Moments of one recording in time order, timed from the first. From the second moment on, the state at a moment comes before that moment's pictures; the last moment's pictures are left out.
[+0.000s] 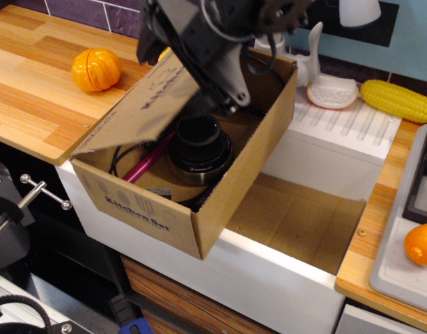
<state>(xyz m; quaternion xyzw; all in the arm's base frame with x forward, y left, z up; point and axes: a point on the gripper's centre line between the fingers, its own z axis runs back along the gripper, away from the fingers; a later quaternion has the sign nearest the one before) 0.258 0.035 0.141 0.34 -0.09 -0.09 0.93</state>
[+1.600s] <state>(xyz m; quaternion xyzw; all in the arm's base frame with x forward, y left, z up) 0.250 0.185 0.159 0.38 -0.28 -0.18 0.86</state>
